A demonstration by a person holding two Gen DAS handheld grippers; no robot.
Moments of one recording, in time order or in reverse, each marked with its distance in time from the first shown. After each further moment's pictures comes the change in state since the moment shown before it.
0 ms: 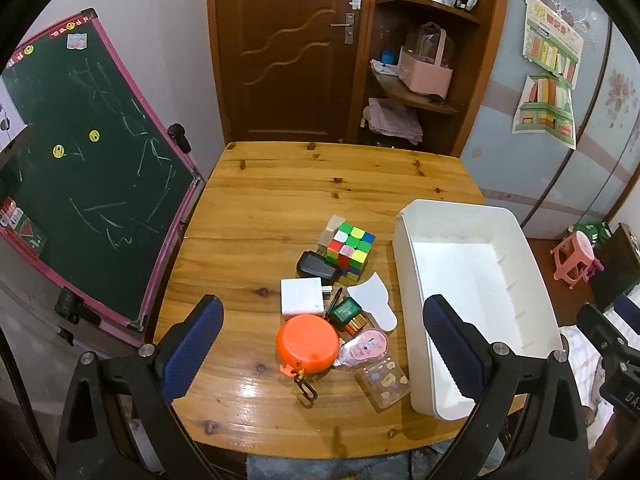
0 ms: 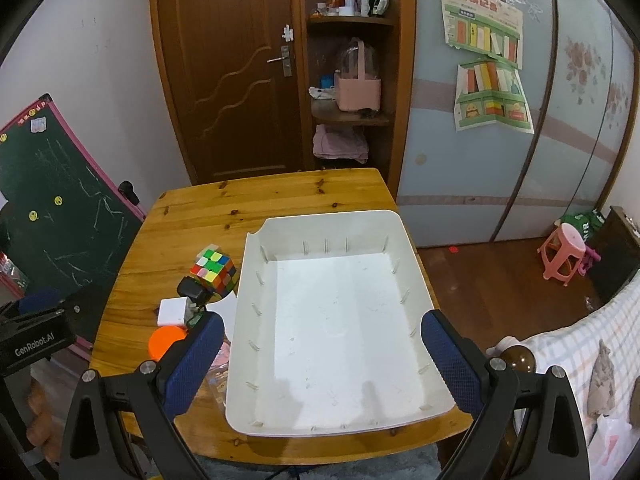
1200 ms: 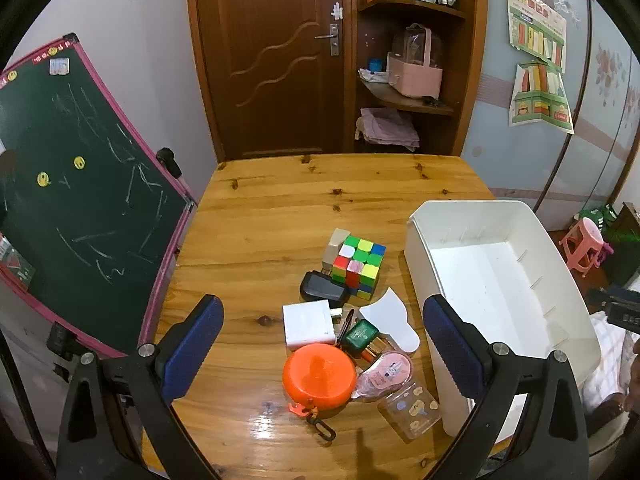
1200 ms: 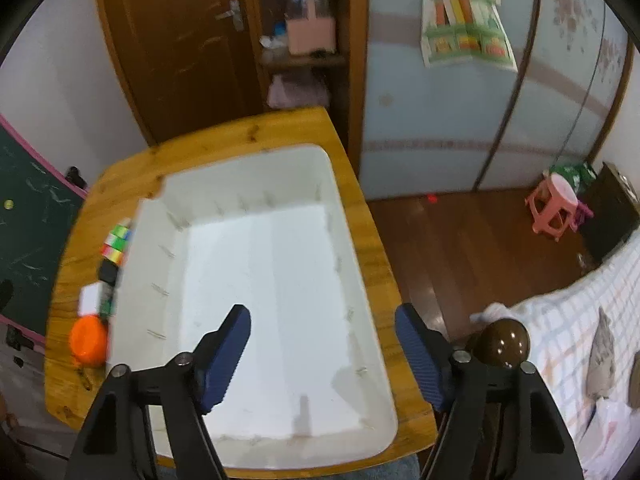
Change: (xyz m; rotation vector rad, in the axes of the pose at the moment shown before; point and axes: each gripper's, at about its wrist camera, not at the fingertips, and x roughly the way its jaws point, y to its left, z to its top) left arm 0.044 0.001 -0.005 0.085 -0.073 0.007; right arm 0.104 -0.103 -0.014 0.080 0.193 -0.068
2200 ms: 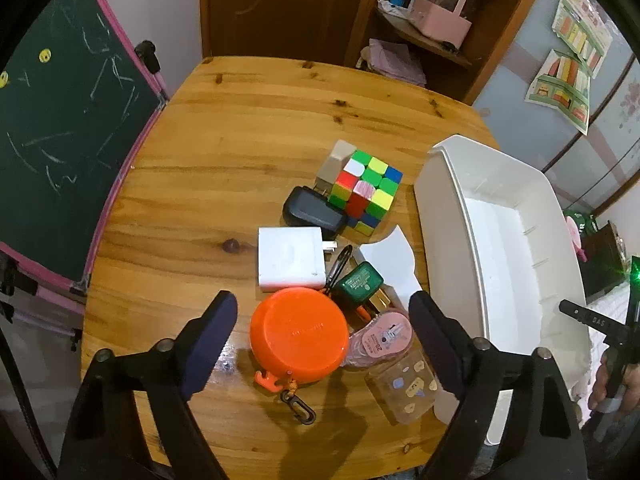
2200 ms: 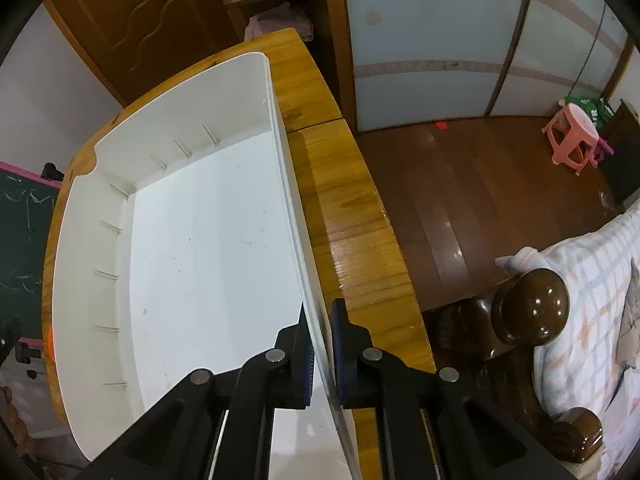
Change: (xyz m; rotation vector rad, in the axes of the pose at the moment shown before) left arm 0.071 0.023 -0.023 -0.170 0.290 -0.123; right arm 0.086 -0.037 -0.002 0.100 0.229 0.077
